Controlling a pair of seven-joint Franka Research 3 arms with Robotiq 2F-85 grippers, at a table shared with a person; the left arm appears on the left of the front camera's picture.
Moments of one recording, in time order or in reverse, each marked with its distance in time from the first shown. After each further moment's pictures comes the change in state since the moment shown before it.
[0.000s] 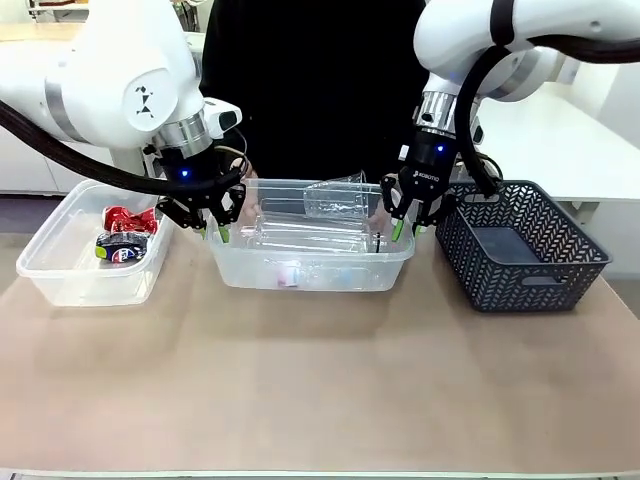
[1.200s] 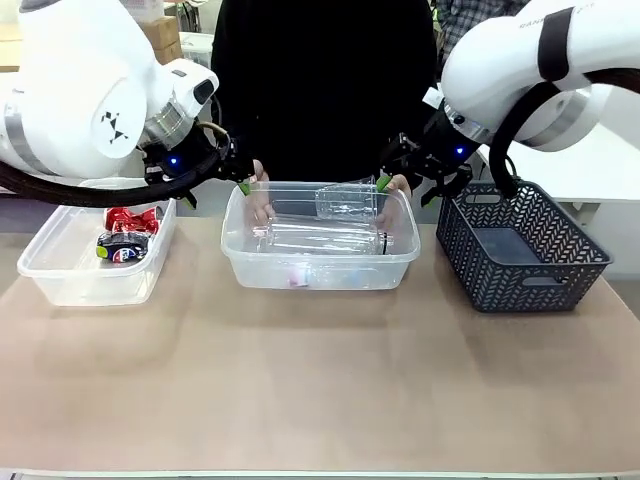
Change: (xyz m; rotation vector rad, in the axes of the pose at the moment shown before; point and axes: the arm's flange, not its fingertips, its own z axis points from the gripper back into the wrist) left arm -0.018 0.010 0.039 -0.166 -0.333 0.026; right arm -0.029 -0.022 0.020 0.218 -0.611 0.203
